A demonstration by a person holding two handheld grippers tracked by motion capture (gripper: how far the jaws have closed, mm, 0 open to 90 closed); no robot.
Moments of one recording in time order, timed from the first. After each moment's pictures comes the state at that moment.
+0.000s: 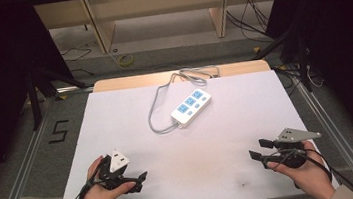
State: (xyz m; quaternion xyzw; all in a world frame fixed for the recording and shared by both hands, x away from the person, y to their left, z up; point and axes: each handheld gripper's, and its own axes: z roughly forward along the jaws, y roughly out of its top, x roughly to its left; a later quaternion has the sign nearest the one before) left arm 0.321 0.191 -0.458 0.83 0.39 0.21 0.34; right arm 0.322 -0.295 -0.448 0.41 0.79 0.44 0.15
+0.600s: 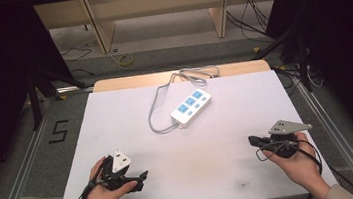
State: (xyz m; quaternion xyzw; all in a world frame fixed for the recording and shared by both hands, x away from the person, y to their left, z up) left arm 0.319 0.184 -0.458 0.83 0.39 0.22 0.33; right arm 0.343 -0.284 -0.441 0.39 0.79 0.43 0.18
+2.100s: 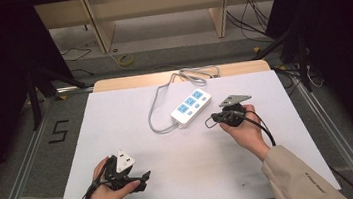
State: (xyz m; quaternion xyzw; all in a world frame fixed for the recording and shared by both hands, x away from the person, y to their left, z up) left arm 0.319 0.177 -0.458 0.83 0.39 0.22 0.33; right arm 0.453 -0.189 -0.449 0.38 0.82 0.39 0.18
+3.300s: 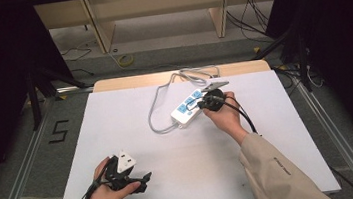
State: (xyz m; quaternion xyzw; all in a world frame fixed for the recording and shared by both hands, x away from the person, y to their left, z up) left arm 0.319 0.176 -0.460 0.84 0.38 0.21 0.33; right arm 0.516 -0.147 -0.453 0.40 0.81 0.38 0.19
